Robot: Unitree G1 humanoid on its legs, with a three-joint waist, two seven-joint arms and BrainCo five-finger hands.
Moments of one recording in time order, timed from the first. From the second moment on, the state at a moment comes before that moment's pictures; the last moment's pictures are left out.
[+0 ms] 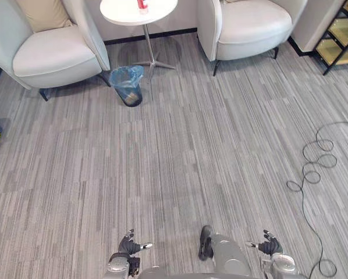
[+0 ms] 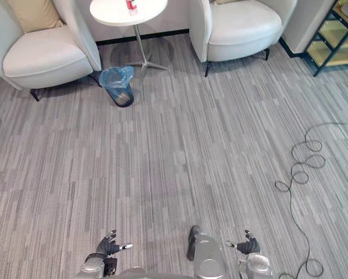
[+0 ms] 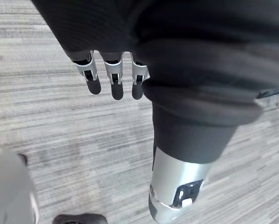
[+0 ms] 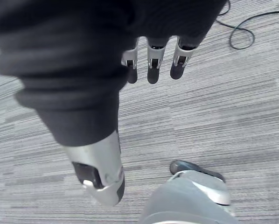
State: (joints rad) left arm 0.07 0.08 0.05 0.95 0.07 -0.08 0.07; right arm 0.09 -0.20 -0.19 0.92 -0.03 -0.06 -0.06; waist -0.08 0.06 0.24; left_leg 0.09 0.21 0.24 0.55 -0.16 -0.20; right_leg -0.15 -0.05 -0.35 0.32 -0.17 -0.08
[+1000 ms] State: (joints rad) left arm 0.07 0.11 0.04 0.95 0.05 -0.07 0.08; right arm 0.08 -0.16 -0.15 0.93 -0.01 -0.07 -0.06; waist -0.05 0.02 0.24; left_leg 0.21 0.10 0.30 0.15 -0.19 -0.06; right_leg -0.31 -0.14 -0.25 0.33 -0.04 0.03
